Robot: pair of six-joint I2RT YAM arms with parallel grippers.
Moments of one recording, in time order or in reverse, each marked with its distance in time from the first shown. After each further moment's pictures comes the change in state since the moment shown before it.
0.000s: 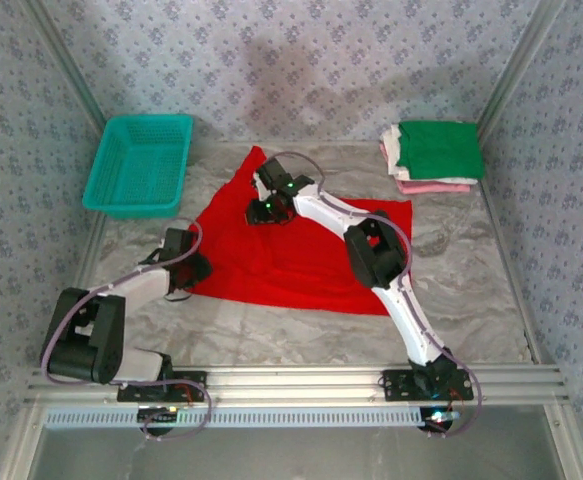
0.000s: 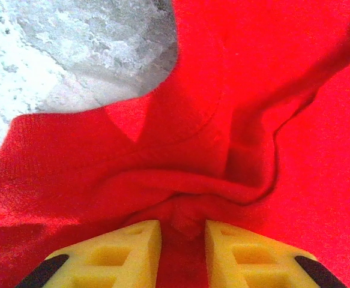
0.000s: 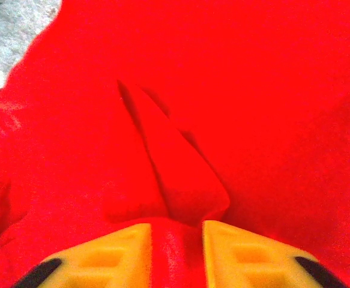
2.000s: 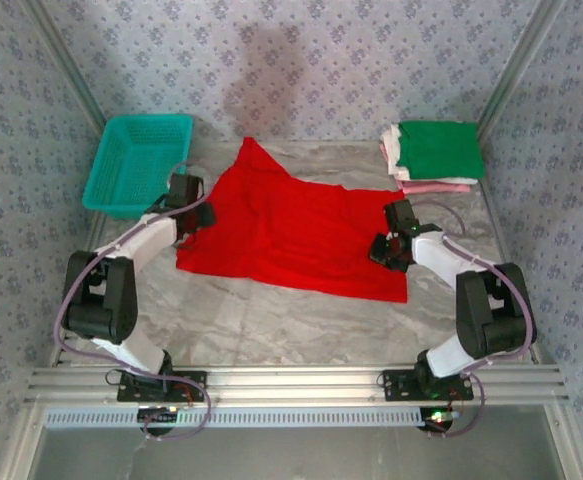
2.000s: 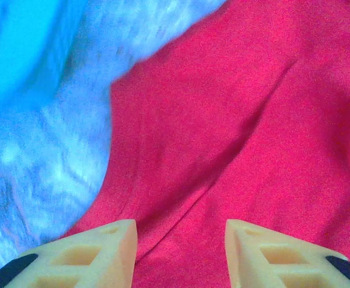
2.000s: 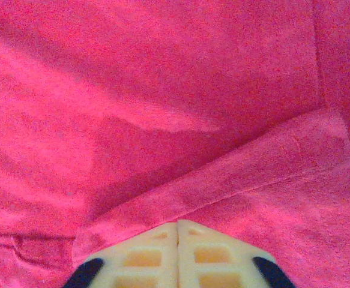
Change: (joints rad) left arm 0.014 0.251 0.468 -0.122 -0.104 0.269; right arm -0.455 -0.935 -1.263 0.134 0.200 0.232
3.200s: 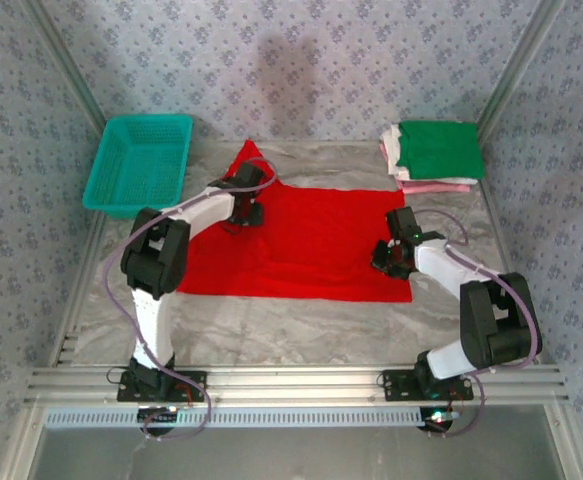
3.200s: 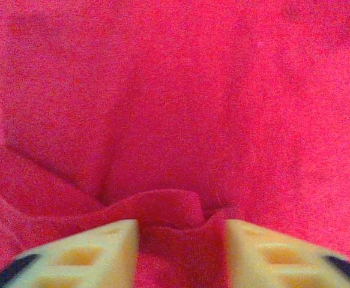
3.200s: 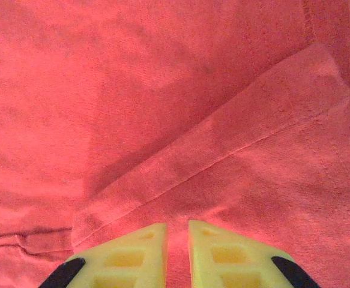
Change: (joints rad) left arm -0.249 0.451 0.507 -0.270 -0.056 0.095; right arm 0.008 -0.066 -0.061 -0.012 -0.021 0.023
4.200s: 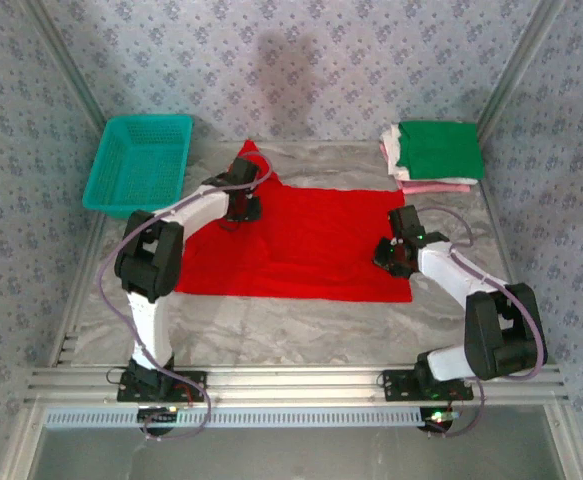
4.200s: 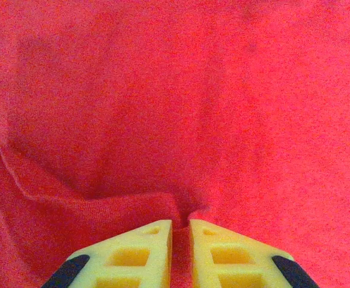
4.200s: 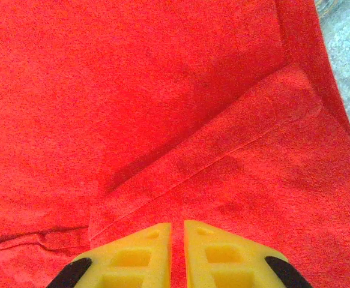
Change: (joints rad) left arm 0.008 -0.046 0.013 0.011 0.061 -0.003; right arm 0.005 -0.060 0.002 -0.016 0.030 0.023
